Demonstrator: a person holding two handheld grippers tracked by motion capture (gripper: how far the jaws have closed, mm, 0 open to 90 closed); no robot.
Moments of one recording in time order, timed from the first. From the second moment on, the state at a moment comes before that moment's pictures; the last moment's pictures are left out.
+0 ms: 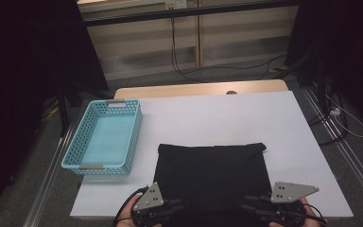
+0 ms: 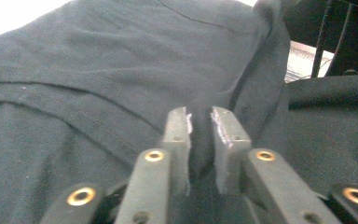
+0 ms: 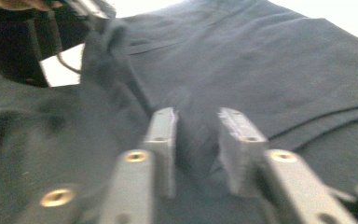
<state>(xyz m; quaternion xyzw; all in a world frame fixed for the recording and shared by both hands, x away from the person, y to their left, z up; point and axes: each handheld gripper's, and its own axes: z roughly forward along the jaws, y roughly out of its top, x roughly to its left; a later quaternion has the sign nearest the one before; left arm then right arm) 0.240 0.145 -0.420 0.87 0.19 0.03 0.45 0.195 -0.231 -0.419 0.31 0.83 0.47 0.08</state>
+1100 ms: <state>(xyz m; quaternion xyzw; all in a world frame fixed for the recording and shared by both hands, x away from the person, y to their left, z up) 0.337 0.137 -0.417 0.83 0.30 0.11 0.46 0.292 -0.258 -0.418 0.40 0.80 0.43 0.15</state>
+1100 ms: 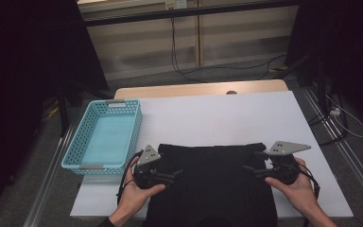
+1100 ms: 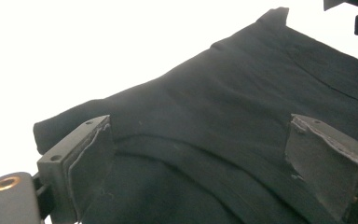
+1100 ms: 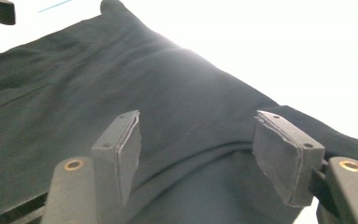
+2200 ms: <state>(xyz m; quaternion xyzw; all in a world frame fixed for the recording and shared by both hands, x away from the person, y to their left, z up) 0.423 0.108 -0.431 0.83 0.35 0.14 0.40 0.385 -0.292 -0.439 0.47 0.79 0.36 0.17</state>
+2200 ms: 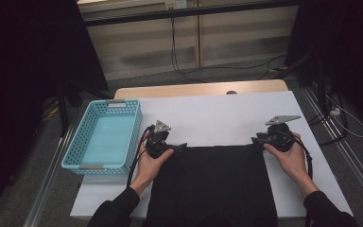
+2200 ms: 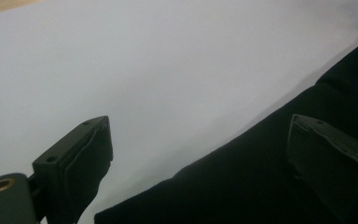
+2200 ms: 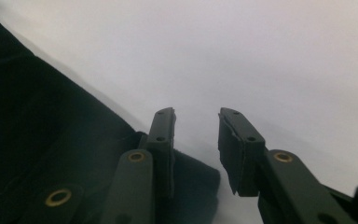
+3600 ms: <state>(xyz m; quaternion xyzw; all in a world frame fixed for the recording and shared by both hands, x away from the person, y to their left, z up) 0.424 0.127 -0.437 0.83 0.38 0.13 0.39 0.369 -0.305 -0.446 0.49 0.79 0.32 0.16</state>
